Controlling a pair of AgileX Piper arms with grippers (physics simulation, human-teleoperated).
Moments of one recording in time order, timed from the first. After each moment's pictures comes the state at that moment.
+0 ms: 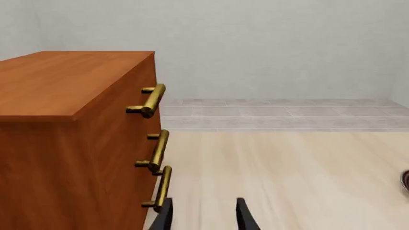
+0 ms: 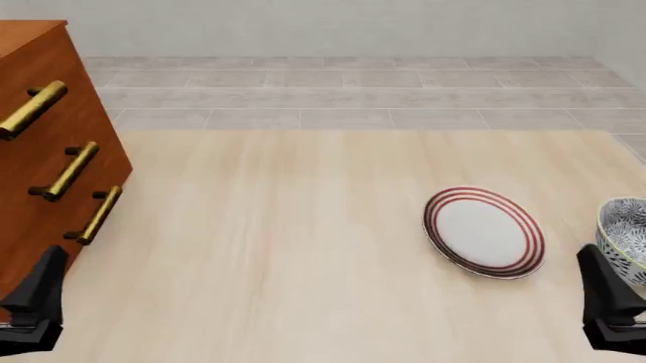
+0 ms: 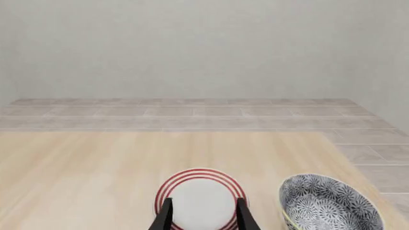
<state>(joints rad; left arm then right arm) 0.00 0.00 0.00 0.00 0.00 0.00 0.01 0.00 -0.01 0.00</state>
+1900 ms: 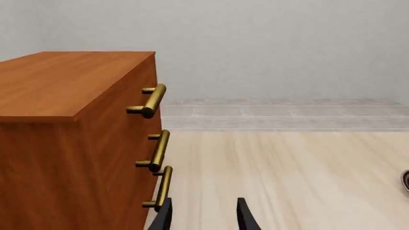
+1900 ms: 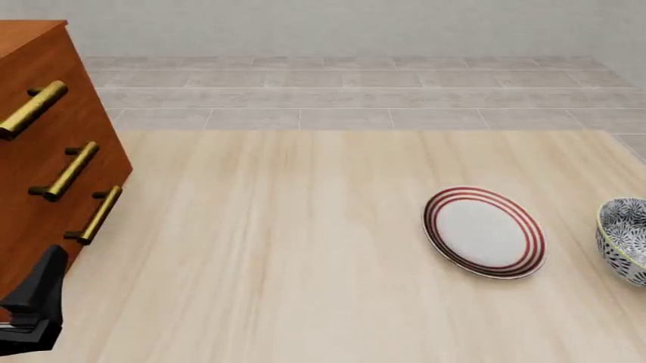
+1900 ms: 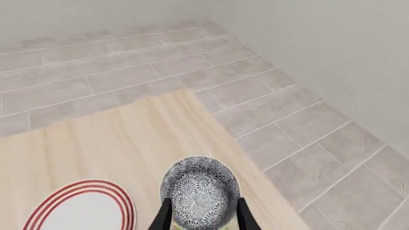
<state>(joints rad) 0.00 0.00 0.00 0.00 0.00 -0.59 0.64 -0.56 0.24 -0.12</state>
